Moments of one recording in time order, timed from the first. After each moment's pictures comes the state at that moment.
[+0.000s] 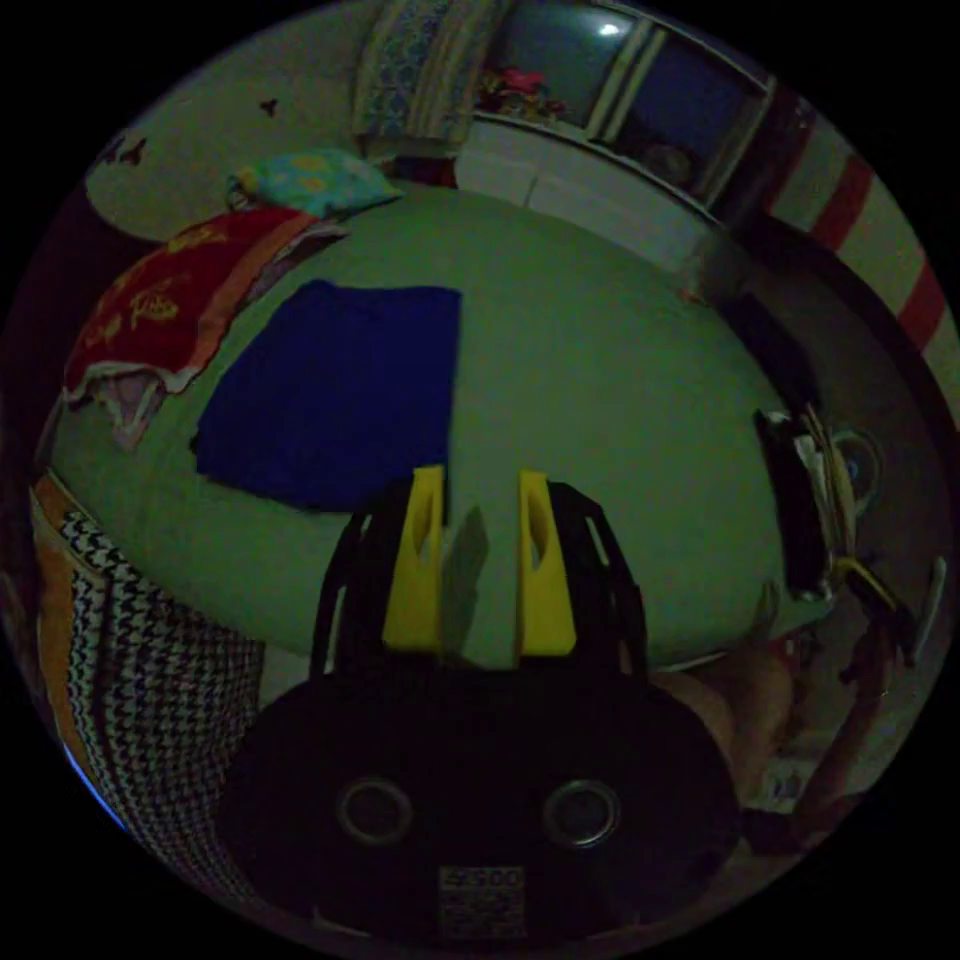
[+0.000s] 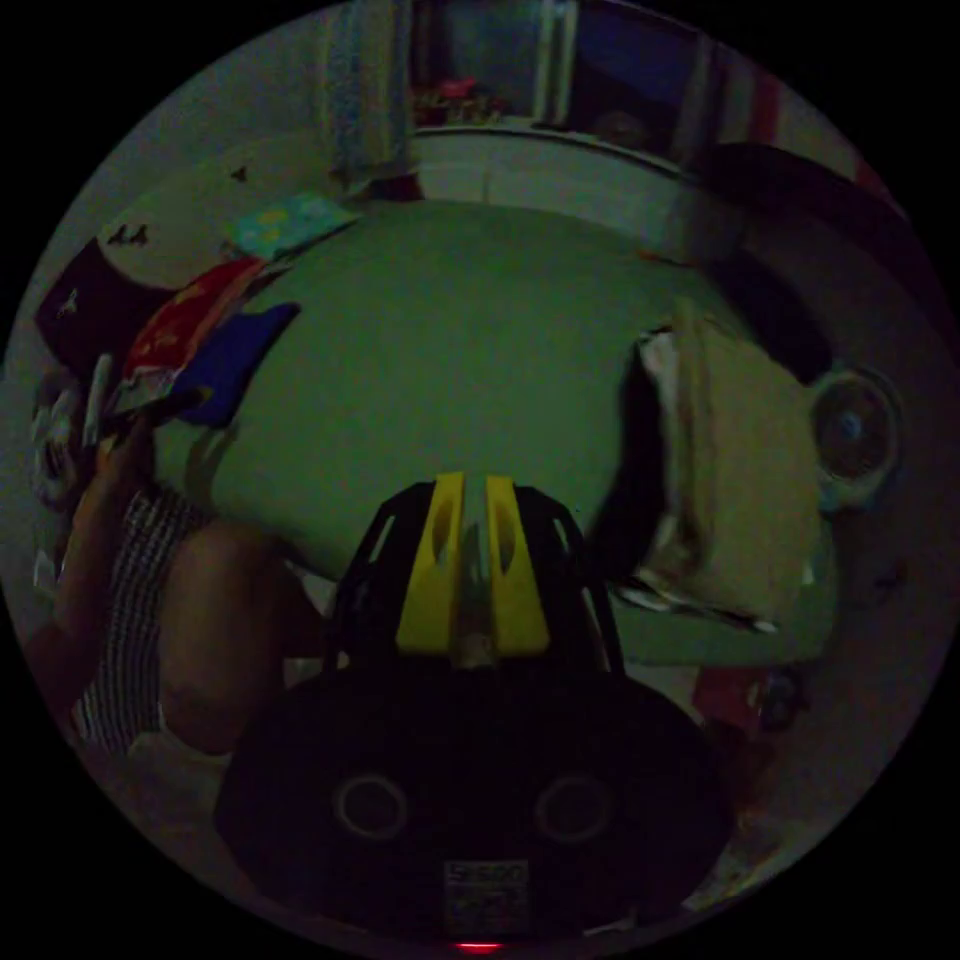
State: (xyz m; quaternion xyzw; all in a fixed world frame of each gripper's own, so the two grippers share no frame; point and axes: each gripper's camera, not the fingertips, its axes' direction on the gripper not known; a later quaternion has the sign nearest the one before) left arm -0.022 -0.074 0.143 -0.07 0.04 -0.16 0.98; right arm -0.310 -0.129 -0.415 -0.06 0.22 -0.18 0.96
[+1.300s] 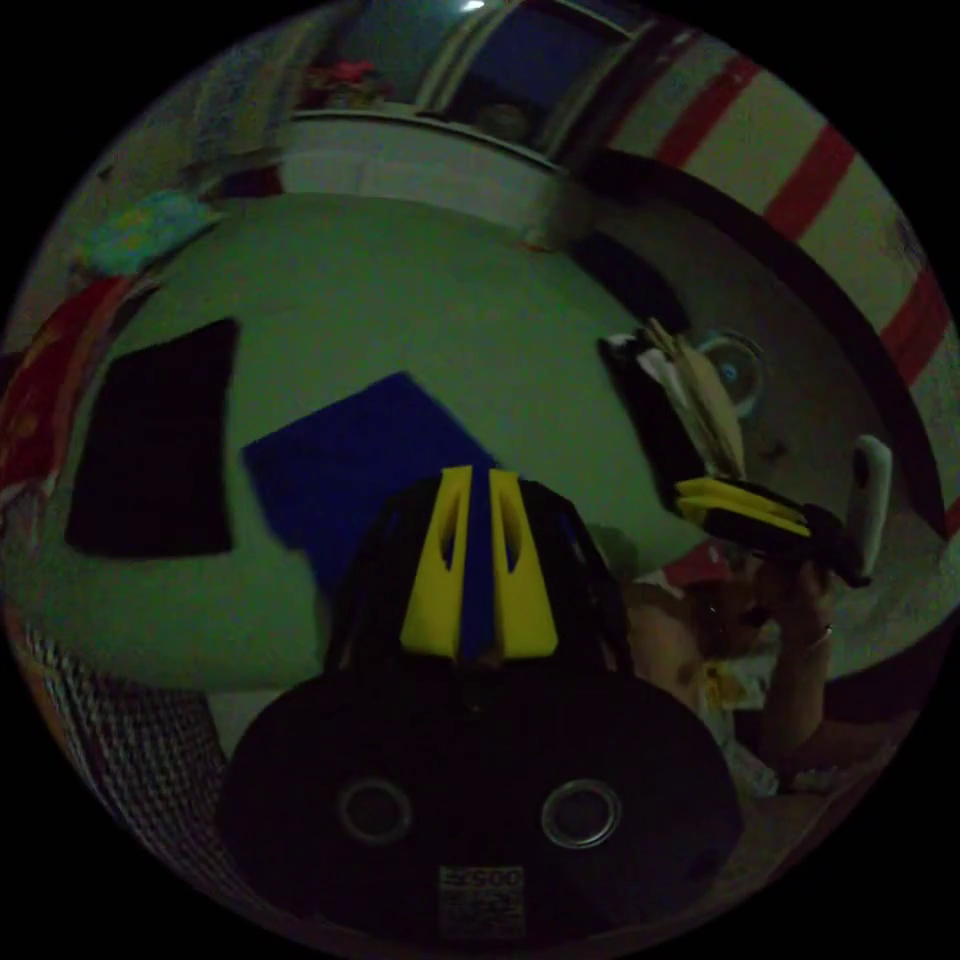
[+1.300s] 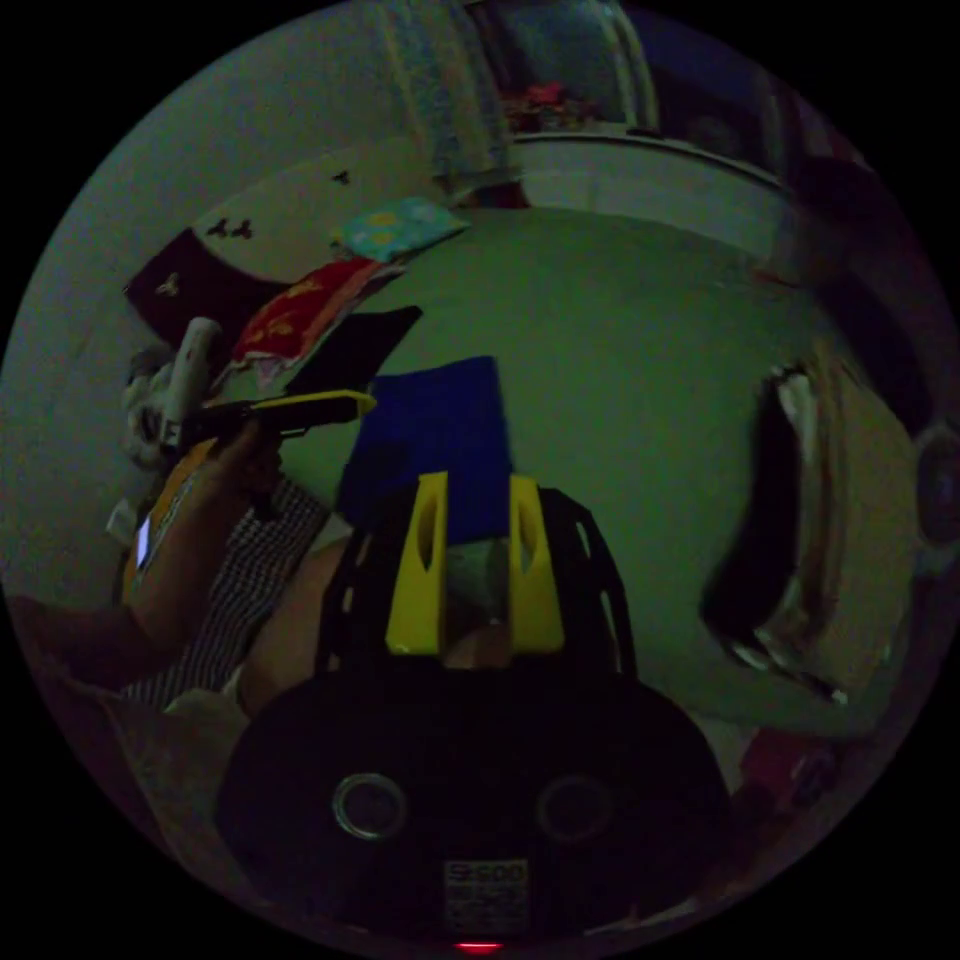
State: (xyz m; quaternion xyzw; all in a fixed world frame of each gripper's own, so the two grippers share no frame) left arm -0.071 0.062 0.103 -0.07 0.16 -0.06 0.98; right arm -0.443 -0.156 -0.090 -0.09 0.04 -0.24 0.97
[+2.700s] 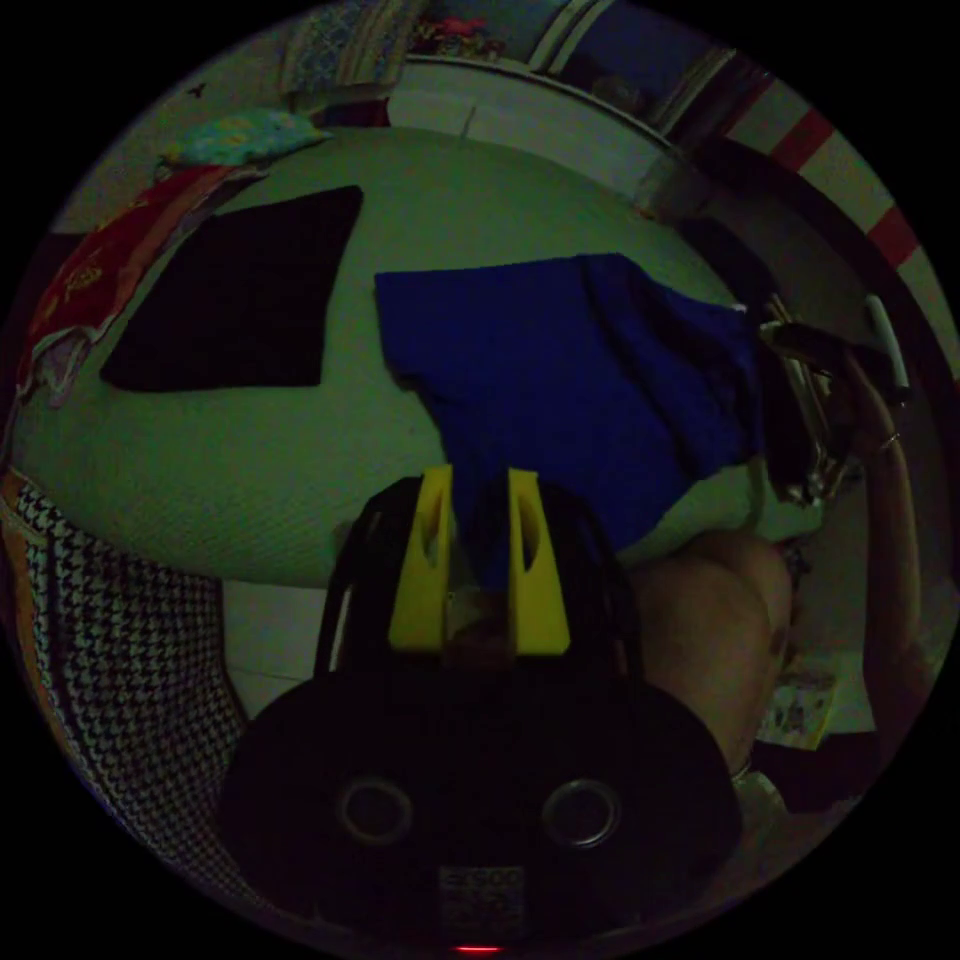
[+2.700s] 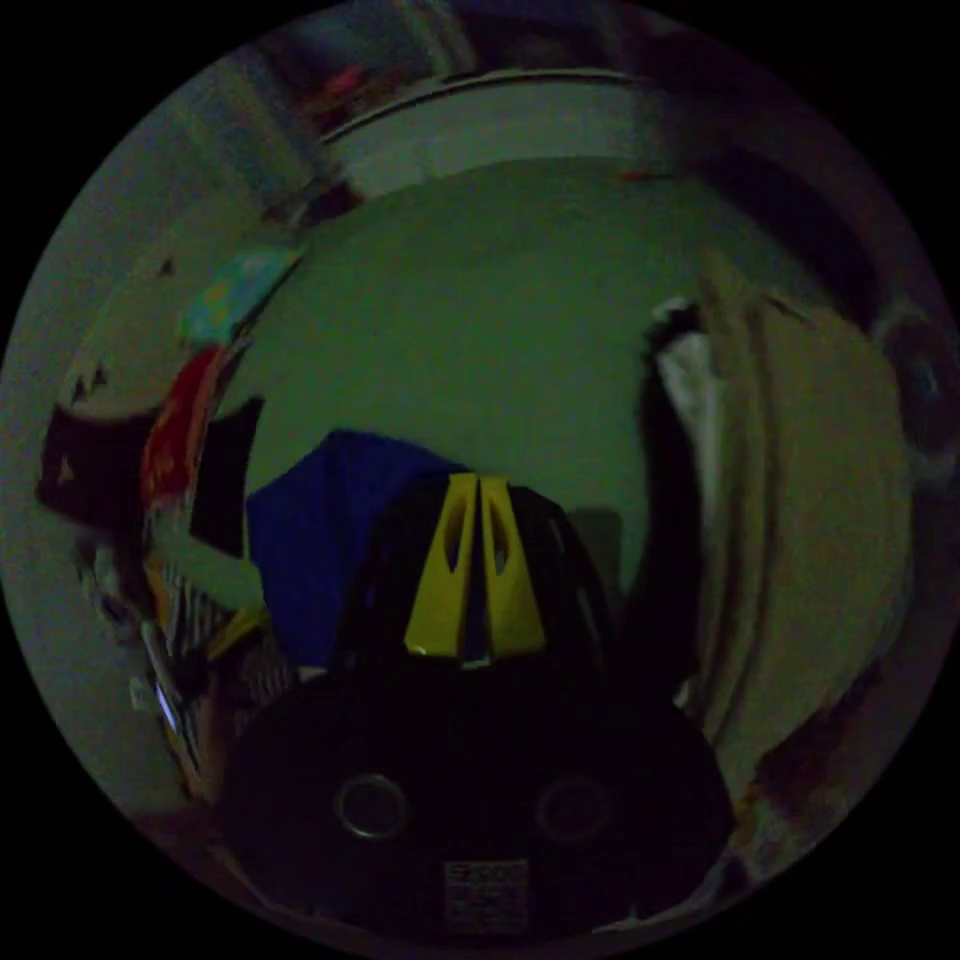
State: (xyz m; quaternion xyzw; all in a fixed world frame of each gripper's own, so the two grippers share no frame) left arm -0.088 0.173 0.128 -0.15 0.11 -0.09 0.98; right arm -0.206 -0.325 -0.046 -0.03 0.11 0.02 0.99
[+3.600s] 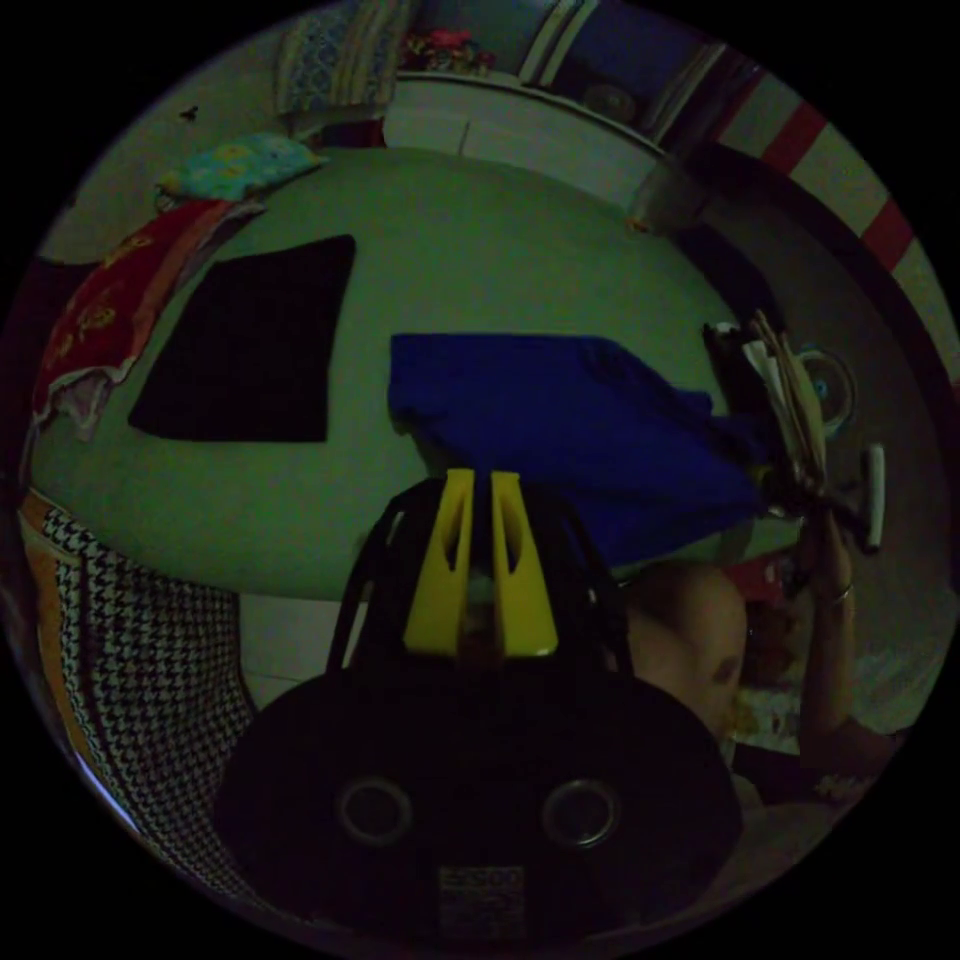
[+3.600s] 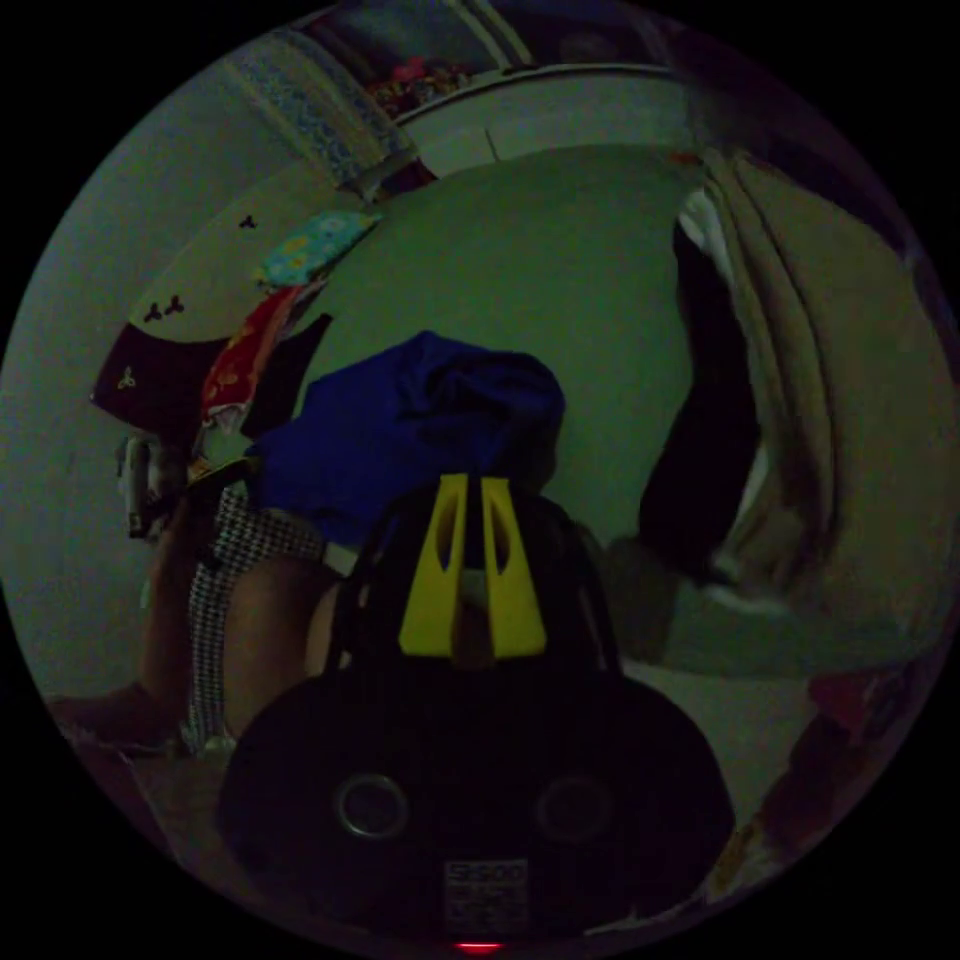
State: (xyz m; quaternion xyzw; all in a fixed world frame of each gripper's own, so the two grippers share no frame) left arm -0.092 0.101 0.081 -0.14 0.10 -0.09 0.98; right arm -0.089 -0.180 -0.149 -0.12 0.03 -0.04 0.99
